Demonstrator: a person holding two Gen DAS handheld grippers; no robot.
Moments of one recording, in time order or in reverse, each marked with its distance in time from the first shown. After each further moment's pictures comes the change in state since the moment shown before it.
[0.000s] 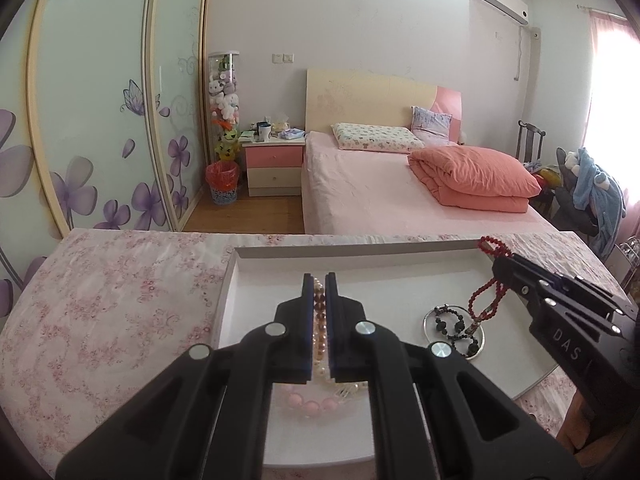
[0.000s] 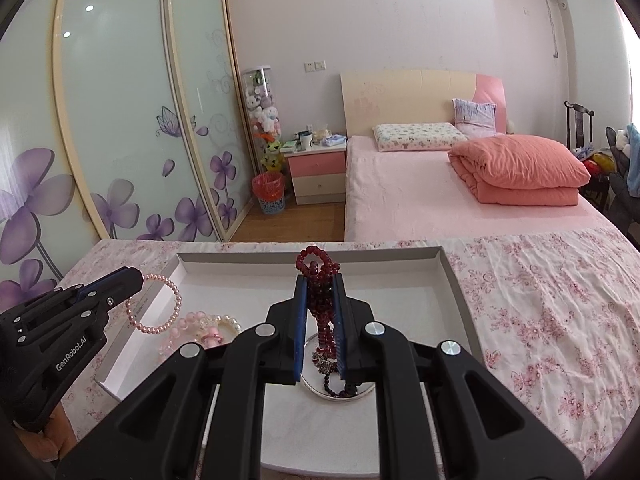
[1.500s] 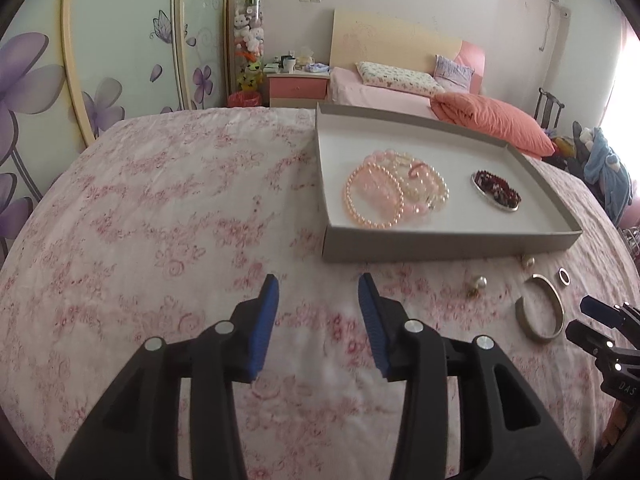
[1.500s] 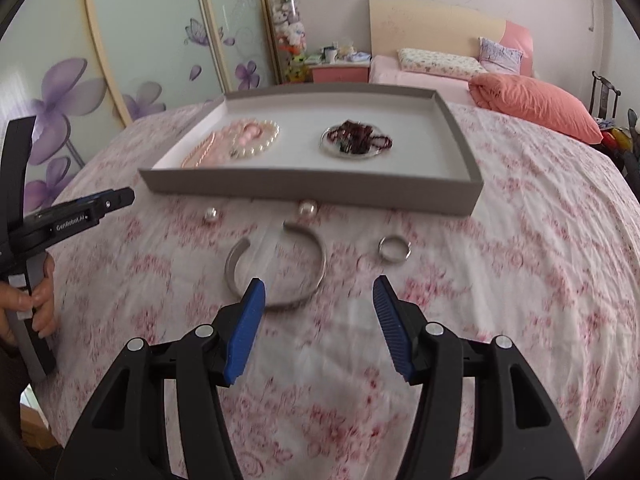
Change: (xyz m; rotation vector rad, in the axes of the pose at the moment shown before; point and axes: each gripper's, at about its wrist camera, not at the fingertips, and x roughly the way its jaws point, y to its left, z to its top) left arm -0.058 0.073 -0.109 -0.062 0.233 0.035; right arm -0.081 0.003 -0.120 -0.099 0.317 0.064
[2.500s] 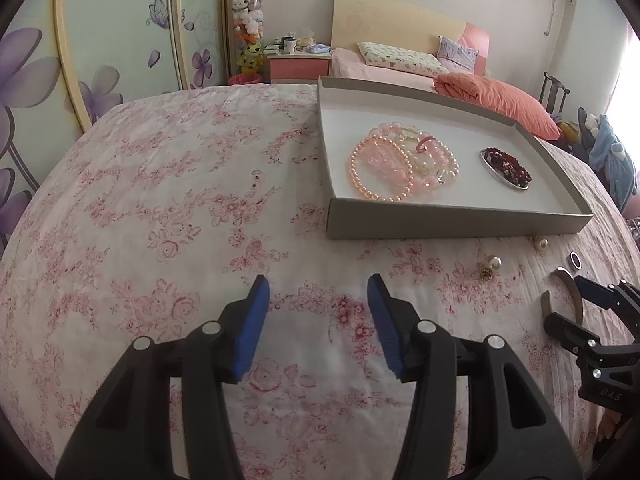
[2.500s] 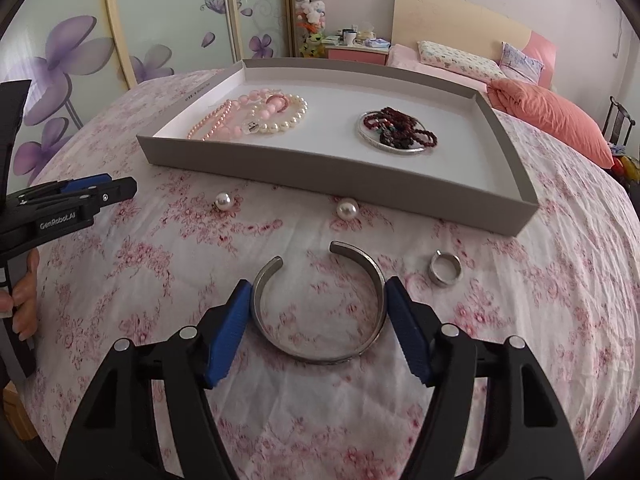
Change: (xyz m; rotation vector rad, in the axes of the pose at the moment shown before) left arm 0.013 0.000 -0.003 0.012 0.069 0.014; right arm 0.018 0.022 0.005 -0.089 0.053 -0.037
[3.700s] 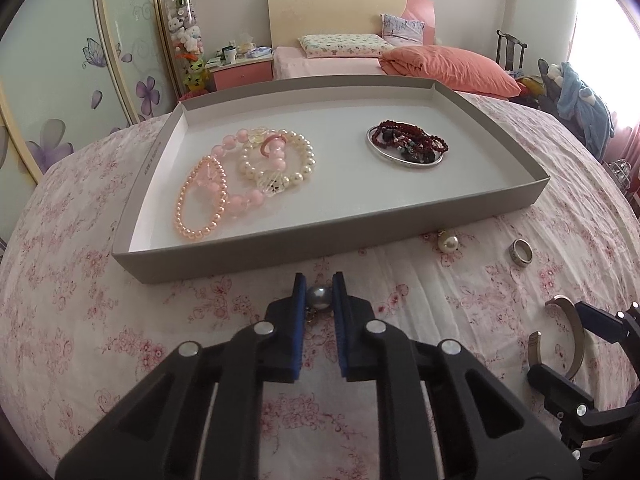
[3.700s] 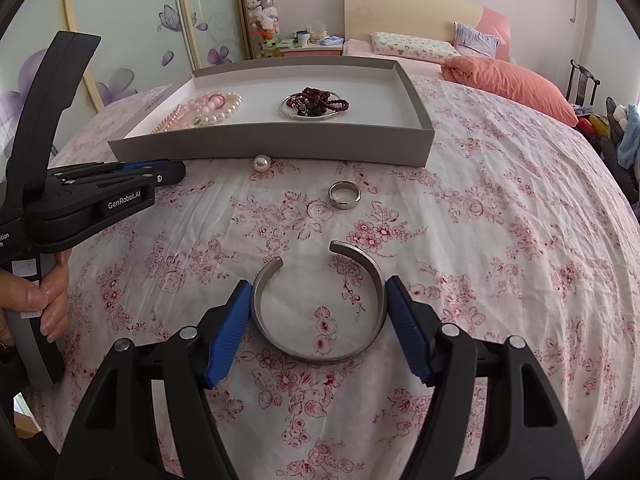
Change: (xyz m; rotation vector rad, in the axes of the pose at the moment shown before) left arm 0.026 -0.121 0.011 0.180 0.014 -0.054; right arm -0.026 -0.040 -0.034 0.123 -0.012 -0.072
